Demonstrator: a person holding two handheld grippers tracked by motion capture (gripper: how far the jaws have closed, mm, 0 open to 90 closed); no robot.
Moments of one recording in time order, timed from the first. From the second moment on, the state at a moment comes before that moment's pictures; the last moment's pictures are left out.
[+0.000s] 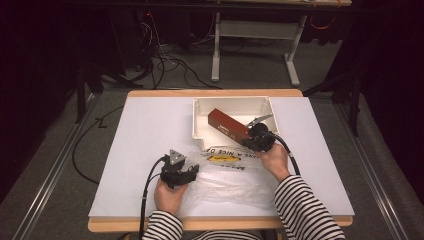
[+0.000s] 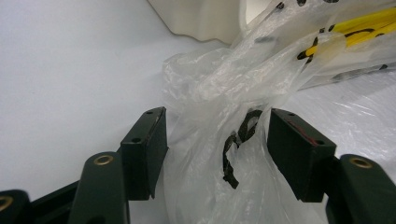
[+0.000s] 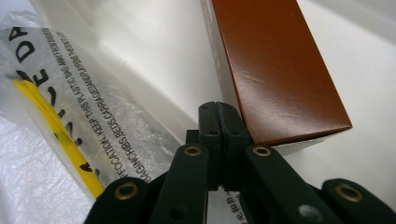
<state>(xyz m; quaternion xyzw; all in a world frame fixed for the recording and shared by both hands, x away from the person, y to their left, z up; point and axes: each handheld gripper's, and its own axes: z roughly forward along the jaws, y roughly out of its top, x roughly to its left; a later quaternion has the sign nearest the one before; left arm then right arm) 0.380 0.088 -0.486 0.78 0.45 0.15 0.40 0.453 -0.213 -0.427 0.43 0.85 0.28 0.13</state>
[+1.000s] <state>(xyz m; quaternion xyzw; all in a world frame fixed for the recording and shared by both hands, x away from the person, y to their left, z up) 0.379 0.086 -0.486 0.78 0.45 0.16 0.40 0.478 -0.225 -0.439 0.48 0.82 0.26 0.15</state>
